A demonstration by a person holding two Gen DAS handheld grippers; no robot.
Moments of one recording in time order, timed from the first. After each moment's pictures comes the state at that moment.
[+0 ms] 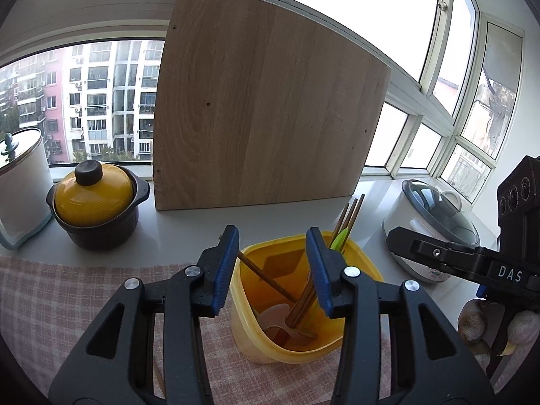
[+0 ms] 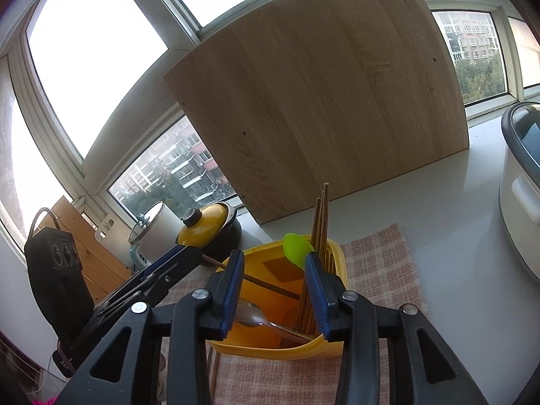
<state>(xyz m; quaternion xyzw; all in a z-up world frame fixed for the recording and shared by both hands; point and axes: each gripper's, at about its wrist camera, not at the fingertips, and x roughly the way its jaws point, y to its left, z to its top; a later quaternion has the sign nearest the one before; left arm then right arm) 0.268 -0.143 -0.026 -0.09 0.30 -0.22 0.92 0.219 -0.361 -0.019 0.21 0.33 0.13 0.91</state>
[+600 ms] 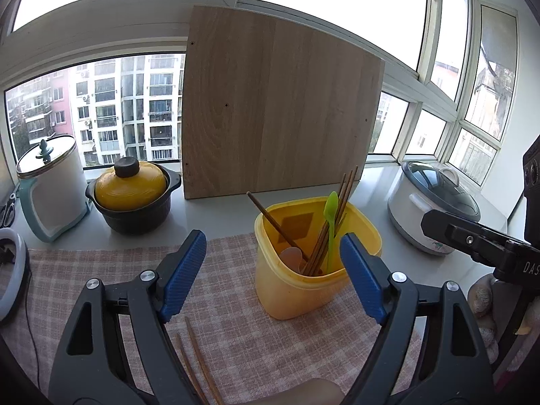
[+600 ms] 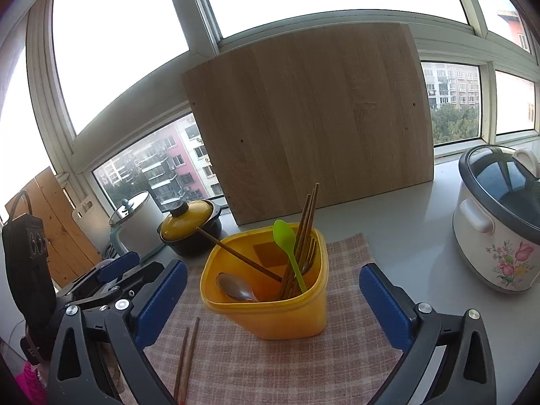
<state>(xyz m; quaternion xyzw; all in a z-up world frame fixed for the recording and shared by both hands) 0.202 -0.115 -0.017 -0.04 0.29 -0.20 0.93 0.155 -0.332 0.006 0.11 0.30 0.07 0.95</state>
